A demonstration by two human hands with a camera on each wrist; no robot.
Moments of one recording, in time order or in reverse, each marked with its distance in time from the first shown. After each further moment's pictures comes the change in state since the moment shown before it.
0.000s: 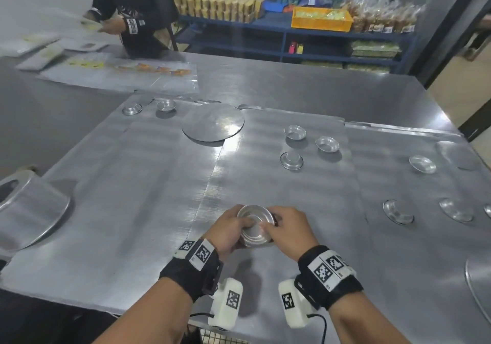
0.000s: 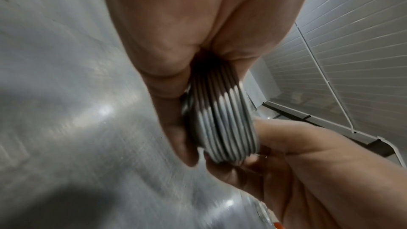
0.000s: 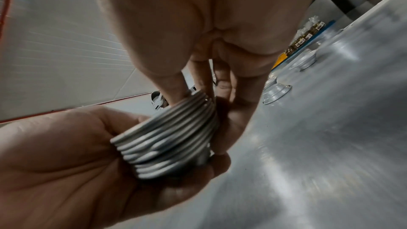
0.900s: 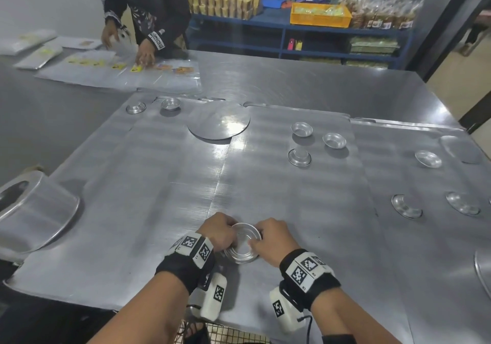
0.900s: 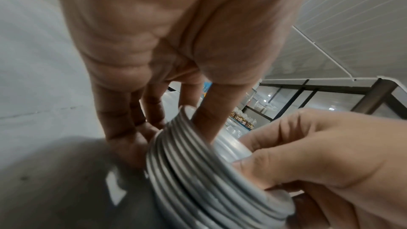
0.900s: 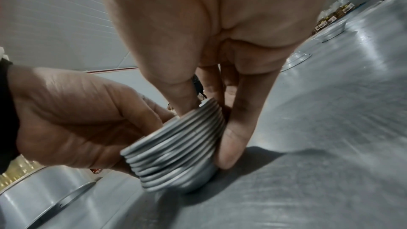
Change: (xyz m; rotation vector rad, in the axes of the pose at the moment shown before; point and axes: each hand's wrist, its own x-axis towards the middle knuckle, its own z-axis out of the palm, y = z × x) left_hand -0.002 0.003 -0.060 0.836 0.032 -0.056; right_hand 0.004 -0.008 0.067 -0.312 -0.204 0.128
